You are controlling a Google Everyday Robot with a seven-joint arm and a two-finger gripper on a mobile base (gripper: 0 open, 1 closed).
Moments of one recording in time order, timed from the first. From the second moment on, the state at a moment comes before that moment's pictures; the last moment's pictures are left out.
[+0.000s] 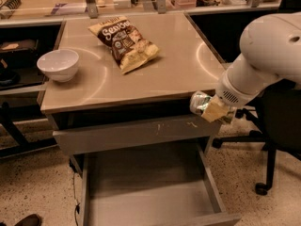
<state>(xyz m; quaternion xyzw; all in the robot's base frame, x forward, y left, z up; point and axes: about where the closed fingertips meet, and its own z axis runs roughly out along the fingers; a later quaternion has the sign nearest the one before) 0.523 -0.186 0.818 -0.44 0.88 -0.02 0.19</state>
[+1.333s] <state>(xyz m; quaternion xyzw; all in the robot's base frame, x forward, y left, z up) 0.668 -0.198 0.868 -0.46 0.86 -0.01 0.22</state>
